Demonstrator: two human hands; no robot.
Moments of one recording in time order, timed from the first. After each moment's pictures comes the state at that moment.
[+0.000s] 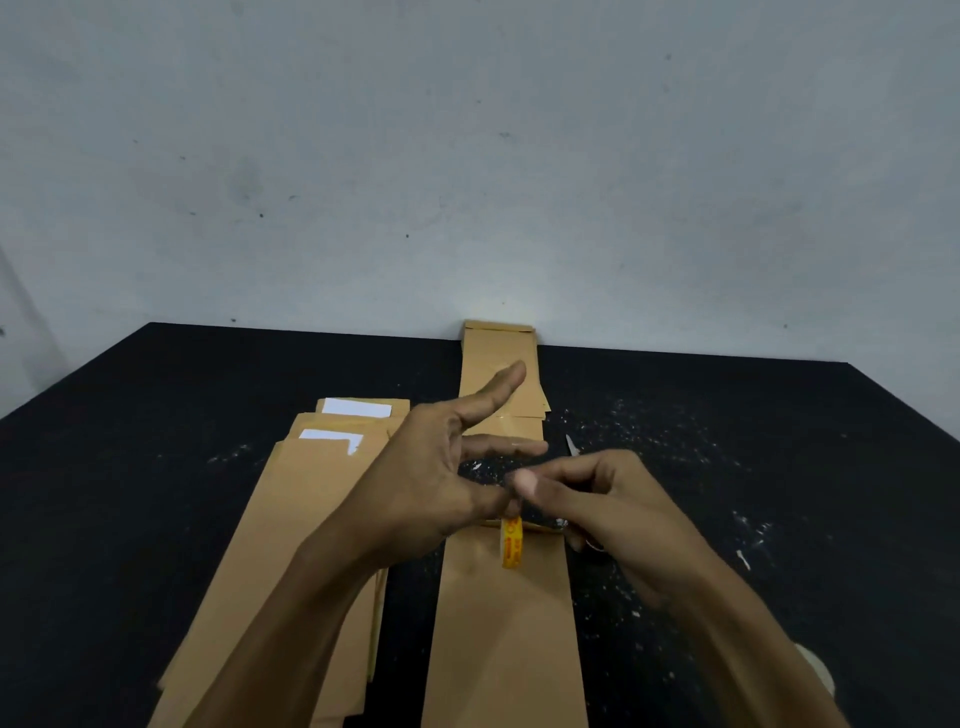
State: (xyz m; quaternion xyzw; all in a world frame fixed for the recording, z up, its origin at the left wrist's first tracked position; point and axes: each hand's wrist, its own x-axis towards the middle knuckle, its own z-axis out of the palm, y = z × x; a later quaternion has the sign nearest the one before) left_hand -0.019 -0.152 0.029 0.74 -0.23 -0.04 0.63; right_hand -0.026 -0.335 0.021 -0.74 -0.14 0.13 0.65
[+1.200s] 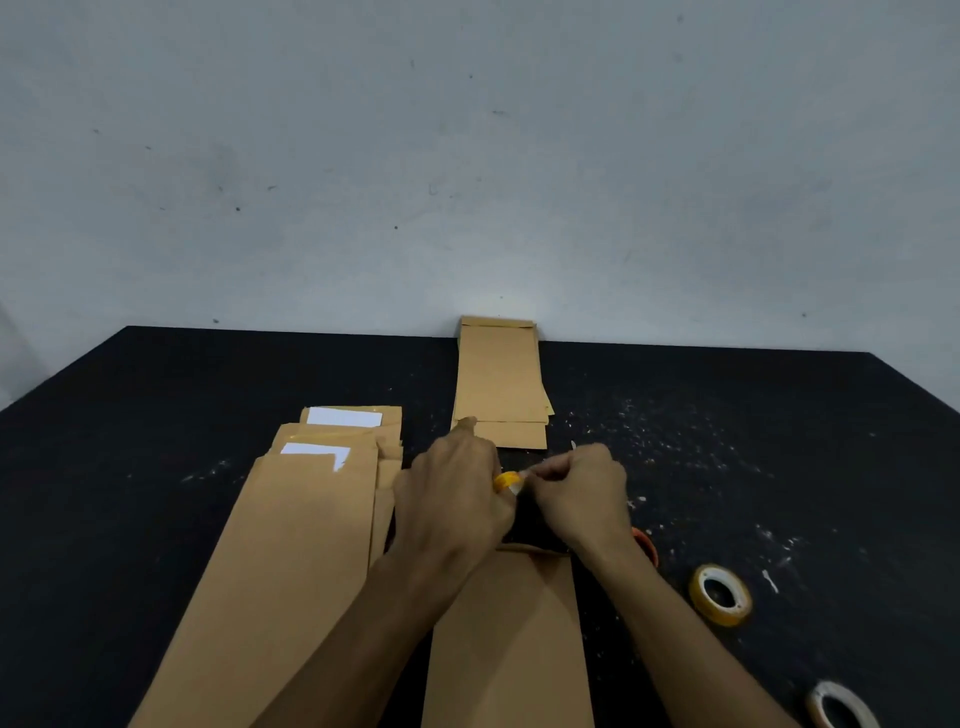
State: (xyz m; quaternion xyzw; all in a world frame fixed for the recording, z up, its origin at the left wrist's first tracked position) left_hand 0.031 -0.184 -0.012 0.97 -0.01 0.07 0.21; right_hand 0.066 -0.313 -0.049 -0.89 0.08 -0.02 0.44
